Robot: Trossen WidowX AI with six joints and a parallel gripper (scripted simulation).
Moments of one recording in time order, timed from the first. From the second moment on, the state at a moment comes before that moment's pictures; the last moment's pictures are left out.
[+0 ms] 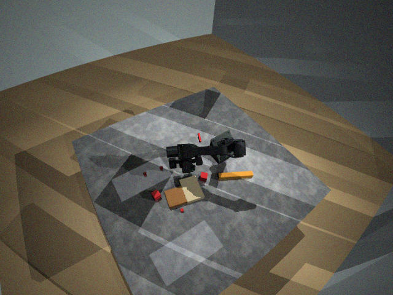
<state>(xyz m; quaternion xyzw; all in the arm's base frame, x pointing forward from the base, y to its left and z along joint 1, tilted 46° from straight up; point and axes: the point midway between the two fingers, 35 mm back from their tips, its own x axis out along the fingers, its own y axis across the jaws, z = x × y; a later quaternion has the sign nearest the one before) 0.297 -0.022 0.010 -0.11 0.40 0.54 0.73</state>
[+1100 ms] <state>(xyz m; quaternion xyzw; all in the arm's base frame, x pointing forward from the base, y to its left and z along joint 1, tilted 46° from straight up) 0.278 0.063 0.099 0.29 0.63 0.25 0.68</state>
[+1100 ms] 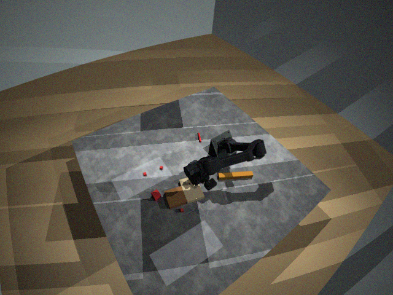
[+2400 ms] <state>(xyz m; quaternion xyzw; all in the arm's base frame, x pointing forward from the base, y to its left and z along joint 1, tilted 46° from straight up) 0.284 0.120 0.080 0.39 0.66 0.16 0.62</state>
